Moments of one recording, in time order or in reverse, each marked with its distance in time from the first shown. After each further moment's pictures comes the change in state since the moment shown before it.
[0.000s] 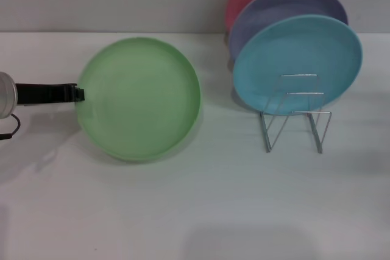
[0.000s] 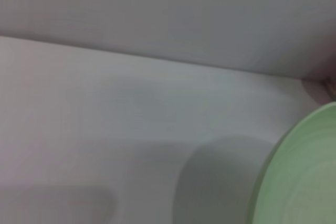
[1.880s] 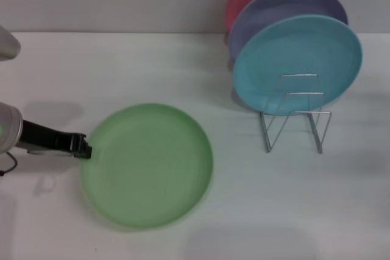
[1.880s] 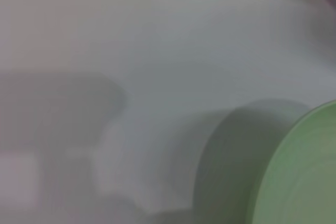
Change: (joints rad) left arm -0.048 0.003 0.007 0.069 0.149 -0.383 -0.122; right arm -0.003 0.005 -0.002 0.019 -0.003 -0.001 0.007
